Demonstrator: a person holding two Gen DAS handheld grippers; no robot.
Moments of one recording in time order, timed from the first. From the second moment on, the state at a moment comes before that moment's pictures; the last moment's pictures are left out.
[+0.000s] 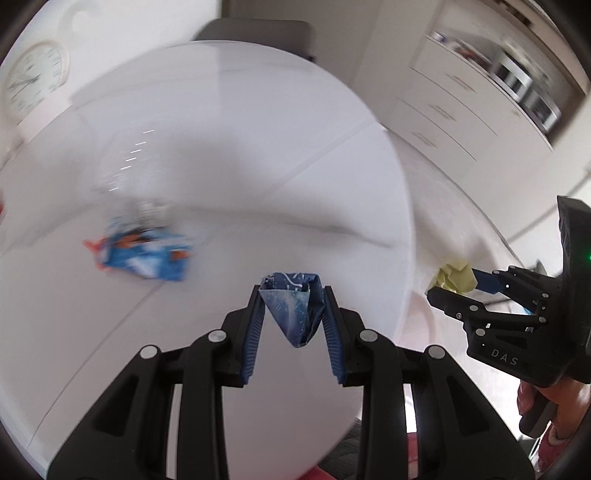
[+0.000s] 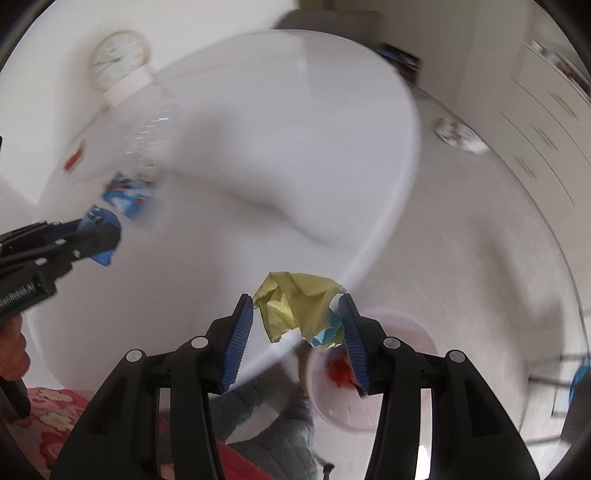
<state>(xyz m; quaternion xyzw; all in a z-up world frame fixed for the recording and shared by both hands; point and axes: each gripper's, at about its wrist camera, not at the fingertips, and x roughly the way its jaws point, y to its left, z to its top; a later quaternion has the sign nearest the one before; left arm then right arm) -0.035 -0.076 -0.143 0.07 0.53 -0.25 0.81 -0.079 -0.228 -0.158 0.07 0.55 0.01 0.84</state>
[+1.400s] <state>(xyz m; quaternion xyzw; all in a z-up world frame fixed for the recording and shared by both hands) -0.133 -0.281 -0.179 0.22 0.55 -0.42 0.69 -0.211 -0.391 -0.239 0.20 0.58 -0.15 0.77</state>
